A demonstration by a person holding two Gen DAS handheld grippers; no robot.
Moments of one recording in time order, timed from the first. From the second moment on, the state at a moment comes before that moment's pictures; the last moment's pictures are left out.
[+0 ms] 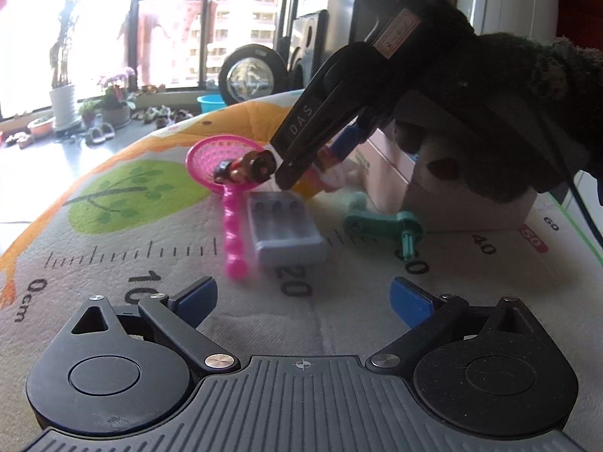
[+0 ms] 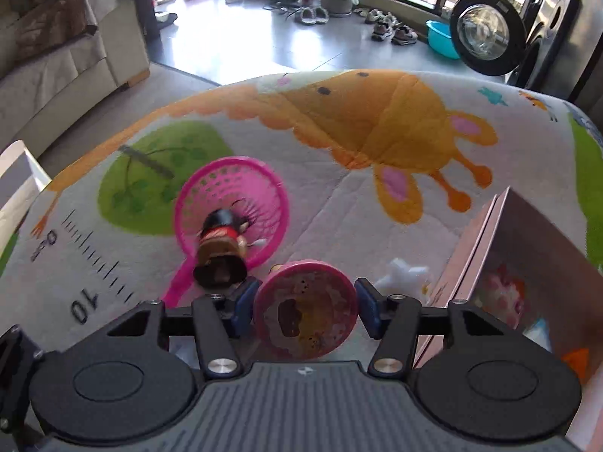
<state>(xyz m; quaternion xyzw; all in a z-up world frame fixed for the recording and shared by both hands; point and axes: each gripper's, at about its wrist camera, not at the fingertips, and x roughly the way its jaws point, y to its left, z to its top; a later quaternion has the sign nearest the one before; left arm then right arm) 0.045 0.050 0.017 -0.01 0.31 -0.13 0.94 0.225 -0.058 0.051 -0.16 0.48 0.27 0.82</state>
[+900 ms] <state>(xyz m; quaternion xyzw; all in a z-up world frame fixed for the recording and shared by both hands) 0.110 -0.030 0.019 0.07 0.32 -0.16 0.93 0.082 -0.248 0.056 -0.02 0.36 0.21 0.91</state>
